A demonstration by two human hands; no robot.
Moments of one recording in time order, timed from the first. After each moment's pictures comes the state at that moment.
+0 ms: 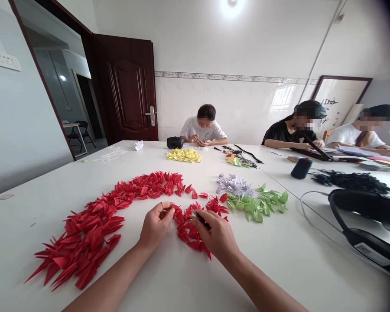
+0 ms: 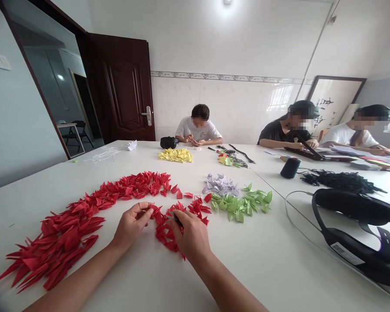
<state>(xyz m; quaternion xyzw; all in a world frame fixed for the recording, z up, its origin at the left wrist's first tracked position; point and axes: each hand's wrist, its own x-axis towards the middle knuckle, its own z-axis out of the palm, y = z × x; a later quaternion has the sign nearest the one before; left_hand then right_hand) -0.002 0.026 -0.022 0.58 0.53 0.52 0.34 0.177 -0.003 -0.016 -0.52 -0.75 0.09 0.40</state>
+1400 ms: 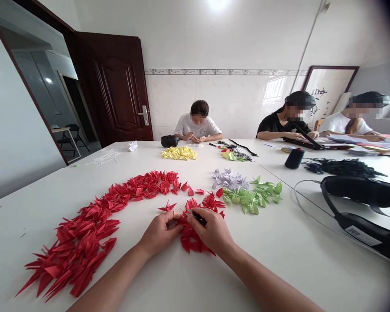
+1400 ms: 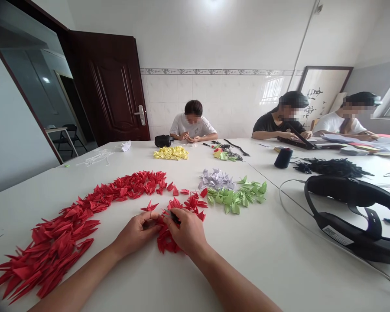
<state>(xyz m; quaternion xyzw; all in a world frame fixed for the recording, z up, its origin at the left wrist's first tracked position) 0.004 0.019 -0.015 0.74 0.45 0.33 0.38 0.177 0.003 -0.021 -0.54 -0.73 0.14 0.40</state>
